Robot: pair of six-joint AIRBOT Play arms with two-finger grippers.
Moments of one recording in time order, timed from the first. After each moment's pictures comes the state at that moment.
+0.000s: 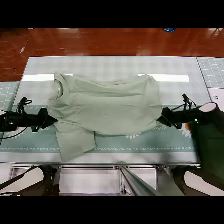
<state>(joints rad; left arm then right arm) 0.51 -1.23 0.59 0.80 -1.13 -1.22 -0.18 -1.25 0.60 -0.81 0.94 1.41</state>
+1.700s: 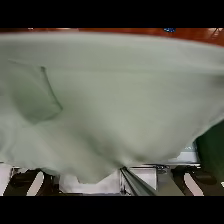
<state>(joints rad) 0.10 -0.58 1.48 1.53 -1.29 -1.52 -0.06 -0.69 1.61 -1.33 1.57 1.62</state>
